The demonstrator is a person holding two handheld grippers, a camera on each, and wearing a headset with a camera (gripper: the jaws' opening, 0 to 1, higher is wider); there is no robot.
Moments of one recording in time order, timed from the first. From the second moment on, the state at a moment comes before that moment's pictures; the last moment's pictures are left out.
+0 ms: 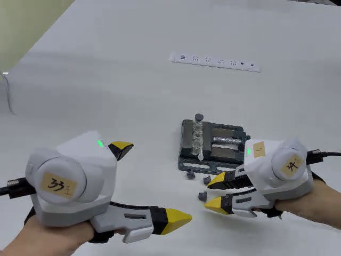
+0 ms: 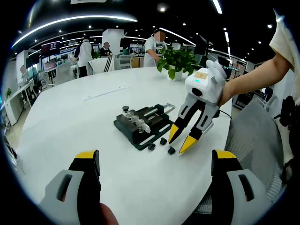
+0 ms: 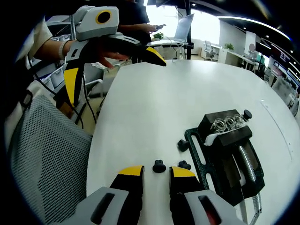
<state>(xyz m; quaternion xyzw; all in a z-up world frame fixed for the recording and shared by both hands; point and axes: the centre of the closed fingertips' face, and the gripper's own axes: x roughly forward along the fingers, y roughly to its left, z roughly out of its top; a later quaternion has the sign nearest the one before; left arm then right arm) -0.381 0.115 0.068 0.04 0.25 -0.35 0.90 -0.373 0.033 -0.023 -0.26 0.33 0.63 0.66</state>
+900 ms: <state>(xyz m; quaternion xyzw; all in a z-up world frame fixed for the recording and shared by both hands) -0.383 0.116 0.064 0.03 0.26 -0.34 0.90 -0.370 0.034 -0.028 -0.26 0.34 0.63 0.65</state>
